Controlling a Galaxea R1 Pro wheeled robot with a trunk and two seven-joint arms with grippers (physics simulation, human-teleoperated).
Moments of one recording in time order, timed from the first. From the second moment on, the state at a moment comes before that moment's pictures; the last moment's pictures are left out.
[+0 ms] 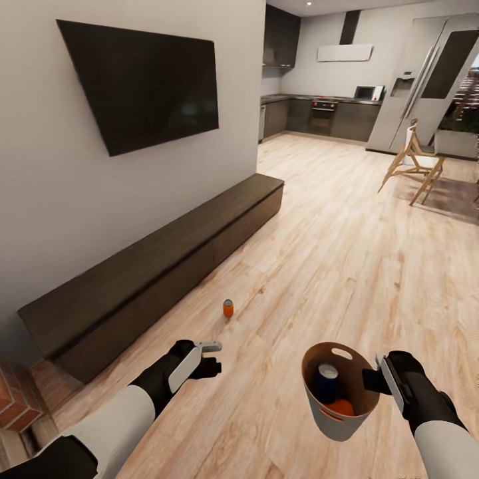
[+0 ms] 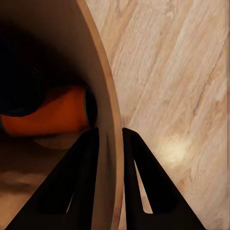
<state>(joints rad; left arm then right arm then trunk) -0.79 -0.09 -0.50 -0.54 0.74 0.70 0.36 -0.60 -0.18 -0.25 -0.82 0.08 0.94 0.01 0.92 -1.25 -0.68</state>
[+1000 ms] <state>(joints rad) -0.79 -0.09 -0.50 -0.55 0.74 0.70 0.36 -0.60 -0.18 -0.25 -0.81 0.08 0.94 0.01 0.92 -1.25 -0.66</state>
